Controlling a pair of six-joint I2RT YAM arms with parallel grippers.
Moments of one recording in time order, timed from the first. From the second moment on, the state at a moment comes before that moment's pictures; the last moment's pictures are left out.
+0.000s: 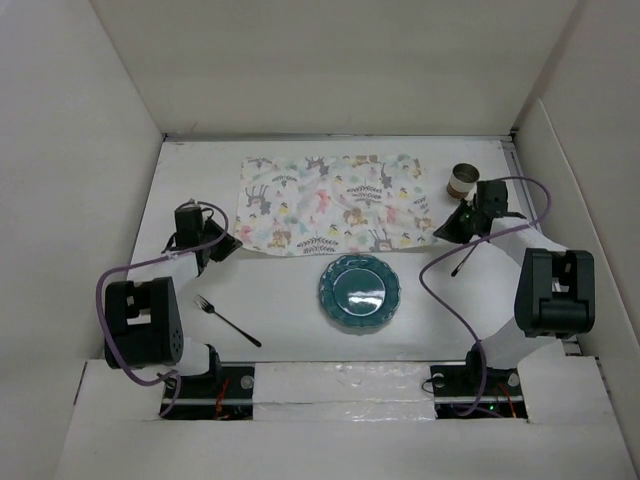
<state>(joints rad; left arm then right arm) 0.08 1.44 0.63 0.03 0.26 -0.75 -0.07 1.61 0.96 -0.26 -0.29 0.62</state>
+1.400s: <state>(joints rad) 0.01 1.07 0.71 -0.28 0.17 -0.66 0.05 1.13 0.77 -0.40 -0.35 0.52</state>
